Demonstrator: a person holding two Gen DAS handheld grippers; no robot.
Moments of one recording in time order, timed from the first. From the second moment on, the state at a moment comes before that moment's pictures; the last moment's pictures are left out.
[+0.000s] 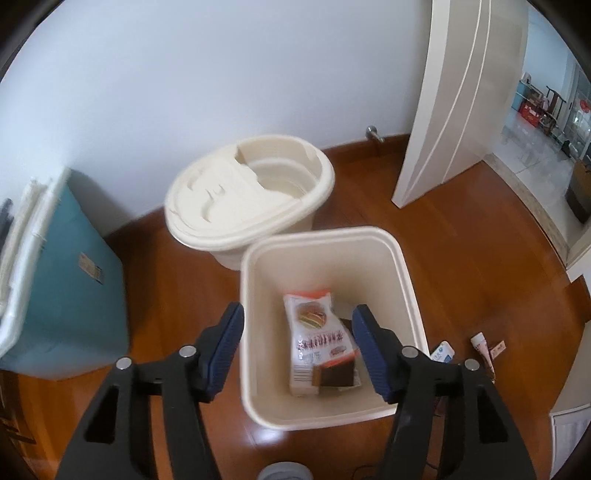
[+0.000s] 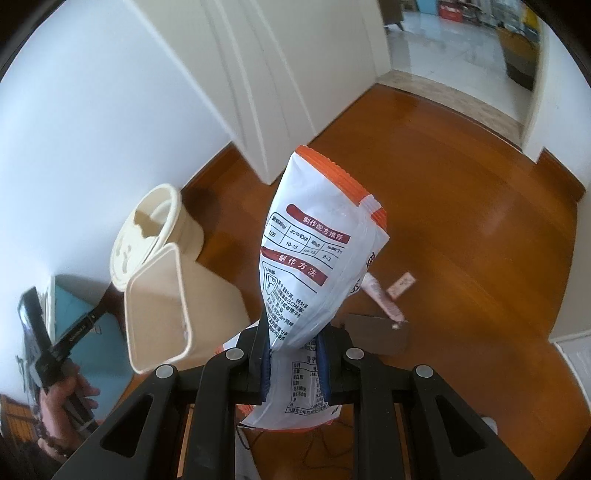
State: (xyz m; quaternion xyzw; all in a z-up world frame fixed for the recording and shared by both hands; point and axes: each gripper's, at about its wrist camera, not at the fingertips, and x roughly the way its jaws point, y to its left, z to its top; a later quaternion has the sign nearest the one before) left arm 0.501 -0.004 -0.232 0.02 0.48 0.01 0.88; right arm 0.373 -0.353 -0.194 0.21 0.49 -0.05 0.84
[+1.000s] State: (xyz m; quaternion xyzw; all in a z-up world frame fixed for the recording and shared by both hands) left arm 0.458 0.108 -0.149 -0.06 0.45 0.06 0.89; right arm 0.544 -0.076 -0.341 0.09 0.60 0.09 0.79
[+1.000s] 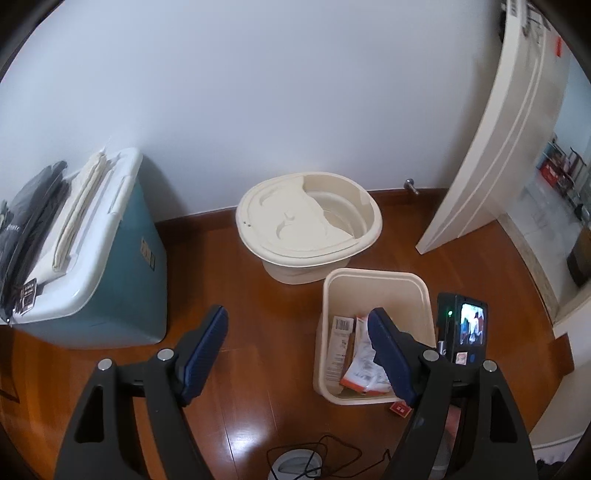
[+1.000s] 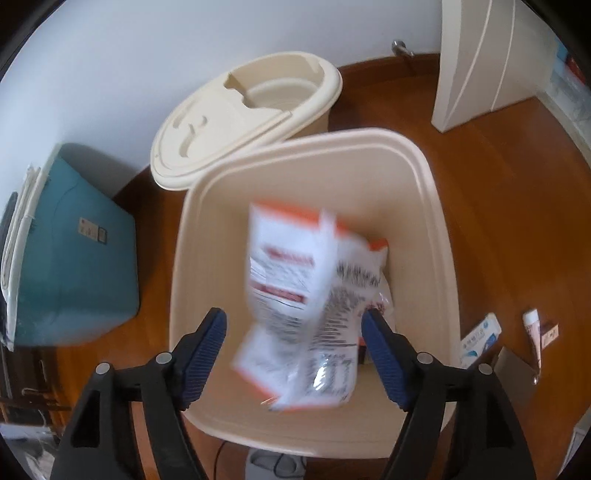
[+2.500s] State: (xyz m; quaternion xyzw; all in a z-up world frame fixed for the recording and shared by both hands) left arm 0.454 -0.201 -0.394 0.06 0.54 -0.09 0.83; right arm 0.446 -0.371 -0.602 -0.30 0.64 0.20 0.67
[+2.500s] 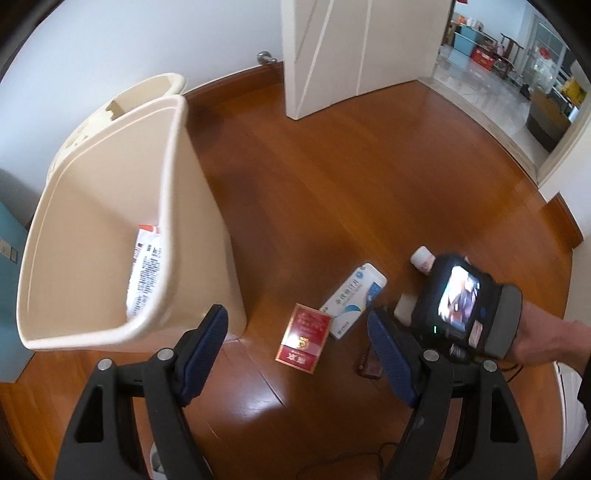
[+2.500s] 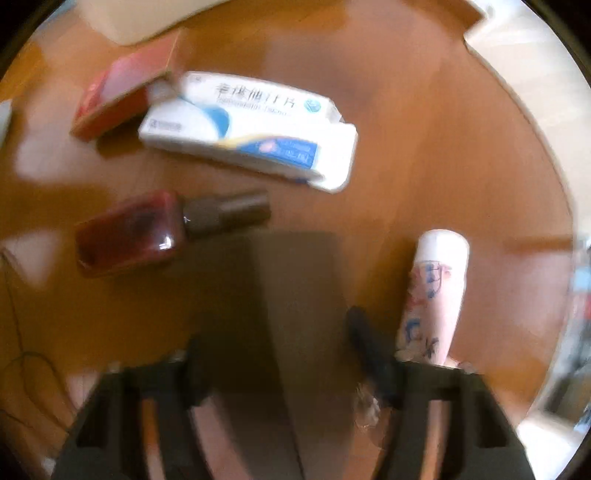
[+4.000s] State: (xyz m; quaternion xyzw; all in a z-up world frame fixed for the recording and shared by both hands) left arm 0.440 -0.301 -0.481 0.14 0.58 -0.19 0.78; right arm 0.337 -0.508 -0.423 0.07 0.54 0.09 0.83
